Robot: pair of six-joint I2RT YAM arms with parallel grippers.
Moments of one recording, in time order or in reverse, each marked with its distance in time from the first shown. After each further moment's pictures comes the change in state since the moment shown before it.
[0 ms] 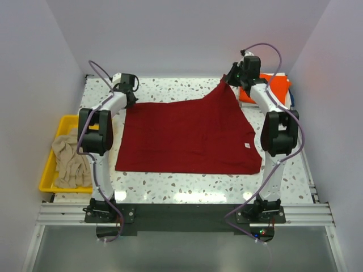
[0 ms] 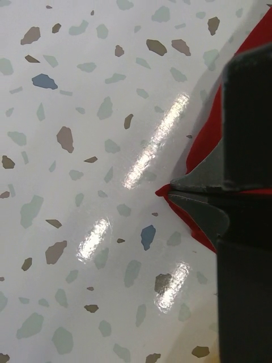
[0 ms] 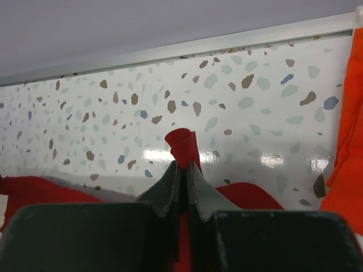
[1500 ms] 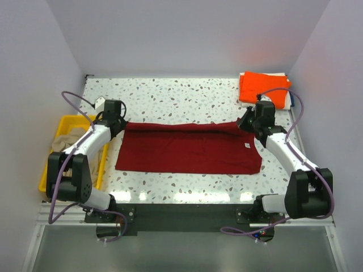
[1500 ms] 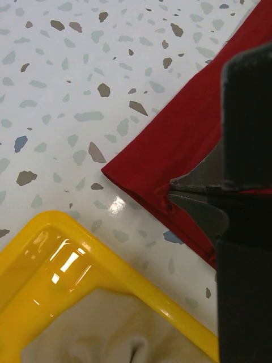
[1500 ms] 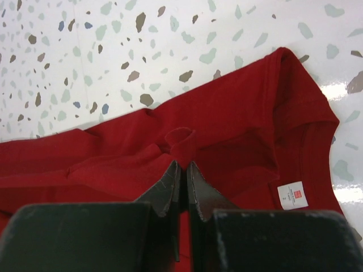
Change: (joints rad) left arm 0.011 -0.673 -0.704 0.065 0.058 -0.152; right arm 0.004 -0.817 -0.962 -0.003 0.153 0.090
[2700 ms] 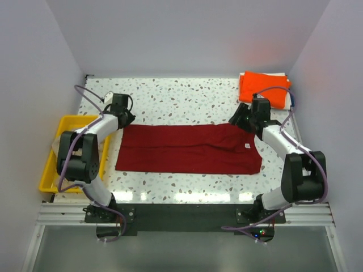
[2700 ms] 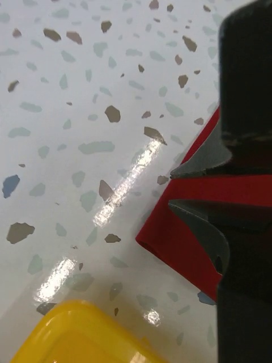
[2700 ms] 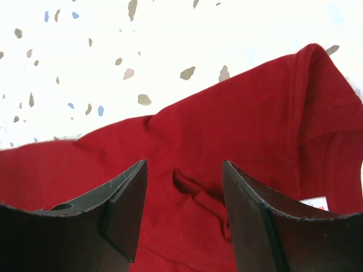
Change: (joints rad) left arm -0.022 0.170 0.115 0.066 0.071 -0.032; right arm -0.003 0.116 0.035 0.010 -0.052 0.041
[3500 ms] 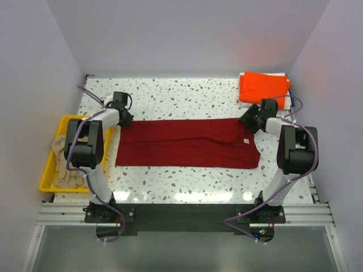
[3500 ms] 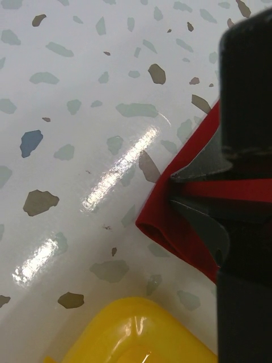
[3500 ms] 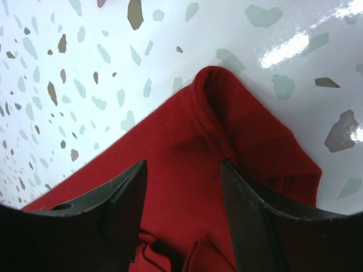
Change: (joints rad) left arm 0.051 0.244 0.131 -0.049 -0.011 -0.023; right arm -0.184 0.363 0.102 0.131 -0.066 0.163
